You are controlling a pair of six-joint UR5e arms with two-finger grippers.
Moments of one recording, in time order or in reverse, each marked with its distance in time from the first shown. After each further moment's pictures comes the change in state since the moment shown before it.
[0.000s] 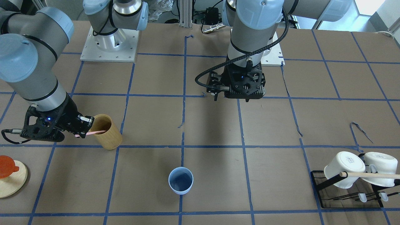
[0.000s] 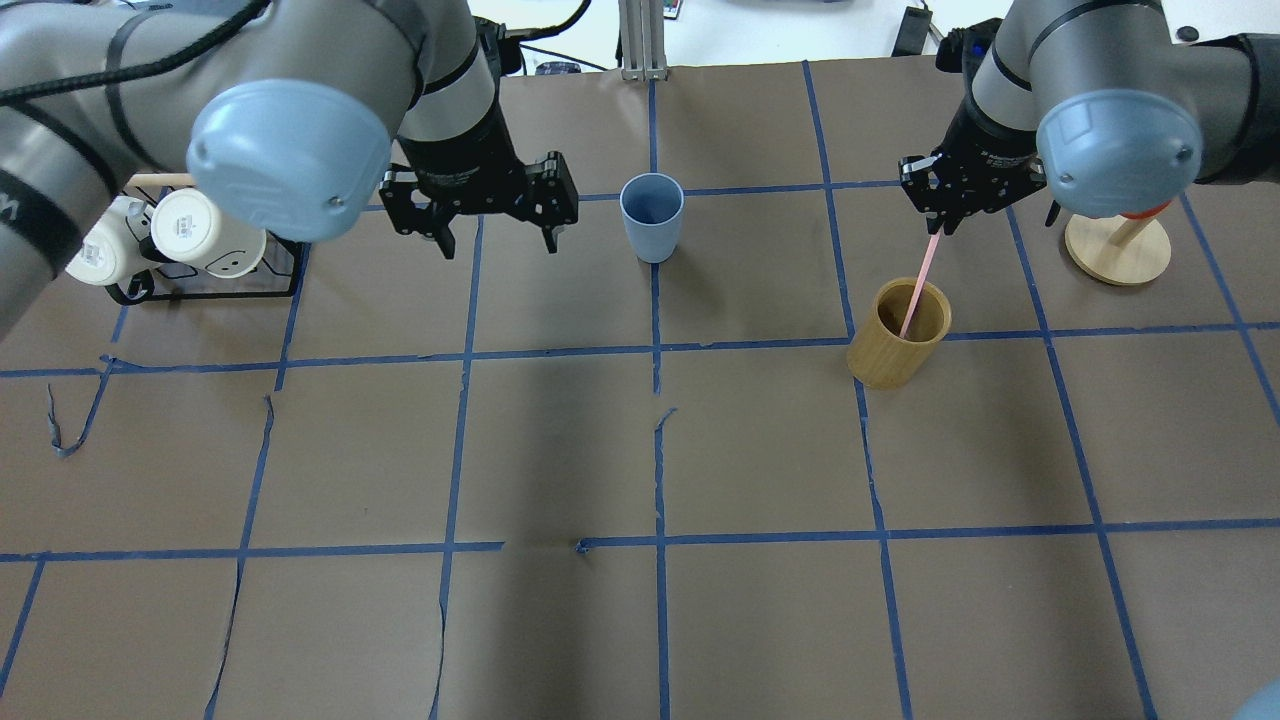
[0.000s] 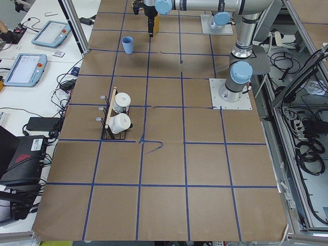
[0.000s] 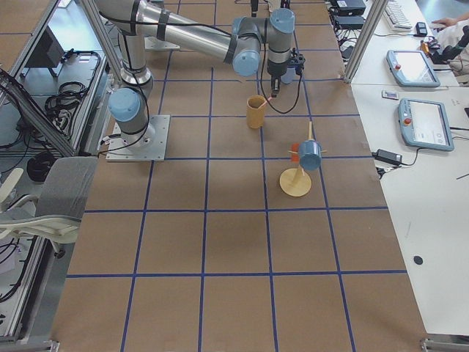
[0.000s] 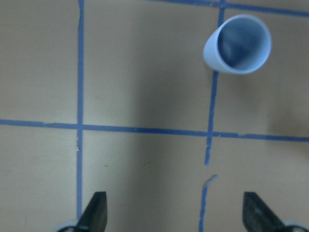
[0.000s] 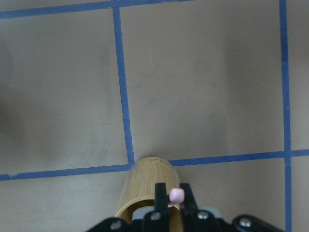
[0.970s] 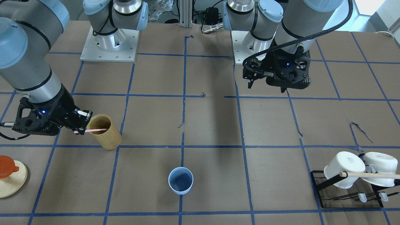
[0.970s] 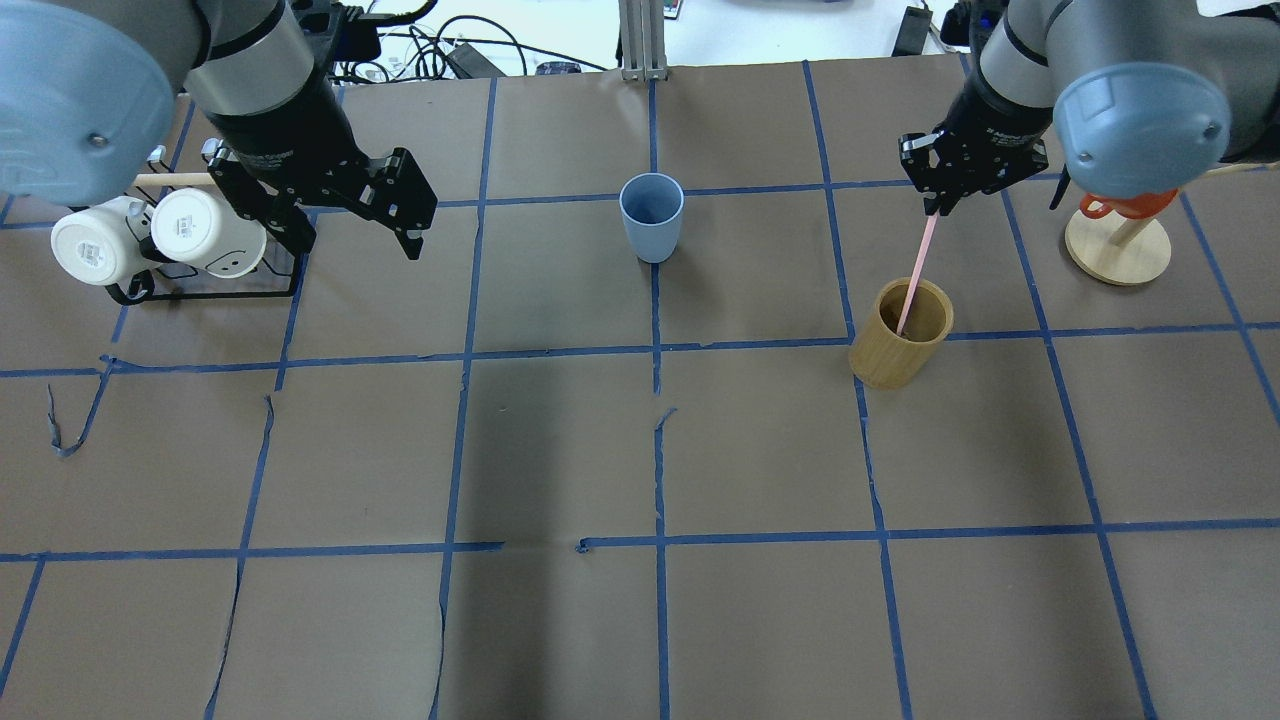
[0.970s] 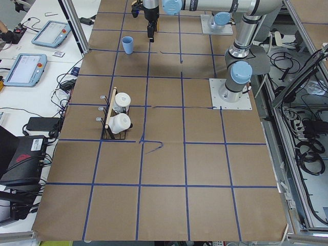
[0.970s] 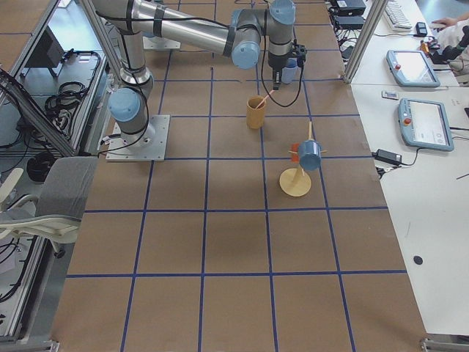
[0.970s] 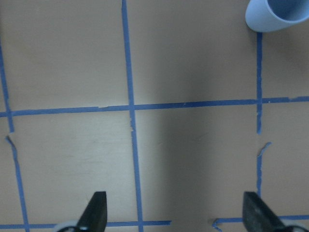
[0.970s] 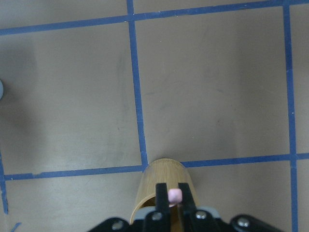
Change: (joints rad) left arm 0.147 0.053 0.054 -0.158 -0.015 0.253; right arm 0.001 -0.033 -0.051 0.063 0.041 0.003
